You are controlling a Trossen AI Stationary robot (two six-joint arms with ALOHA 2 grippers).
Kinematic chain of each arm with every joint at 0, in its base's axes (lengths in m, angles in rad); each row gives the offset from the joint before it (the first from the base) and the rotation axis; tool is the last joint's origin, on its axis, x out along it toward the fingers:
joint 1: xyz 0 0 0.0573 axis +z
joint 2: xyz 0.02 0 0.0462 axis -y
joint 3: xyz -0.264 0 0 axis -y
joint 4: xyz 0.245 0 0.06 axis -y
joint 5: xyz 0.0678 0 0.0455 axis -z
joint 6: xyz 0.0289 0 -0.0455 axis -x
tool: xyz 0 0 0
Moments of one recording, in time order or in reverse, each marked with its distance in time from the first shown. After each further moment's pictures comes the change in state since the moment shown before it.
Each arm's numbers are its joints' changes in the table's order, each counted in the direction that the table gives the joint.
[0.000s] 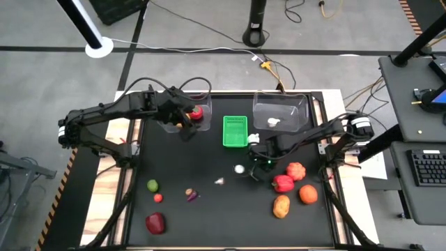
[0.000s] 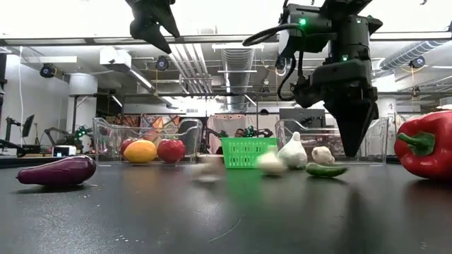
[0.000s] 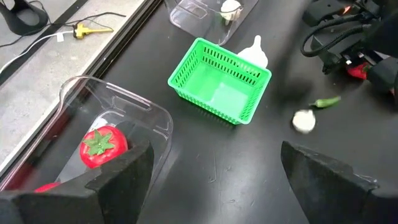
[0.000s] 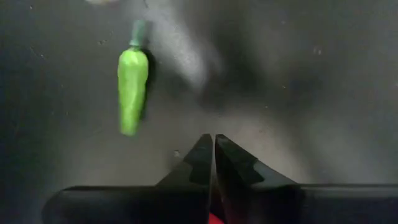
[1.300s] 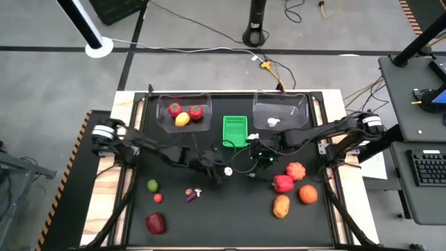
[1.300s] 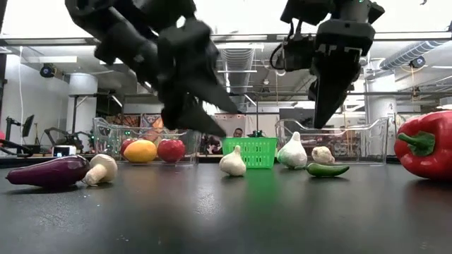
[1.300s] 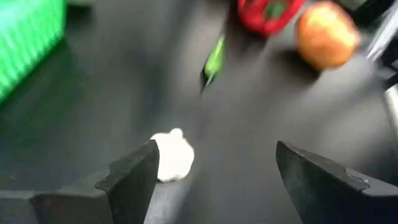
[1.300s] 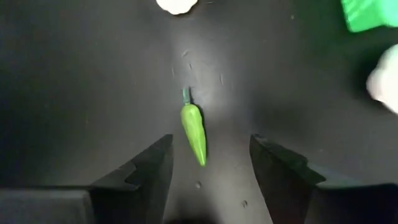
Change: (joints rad) left arm -0.368 -0.457 -0.508 1.136 0.083 0.296; right arm -0.004 0.133 0.000 0.136 0.006 0.335
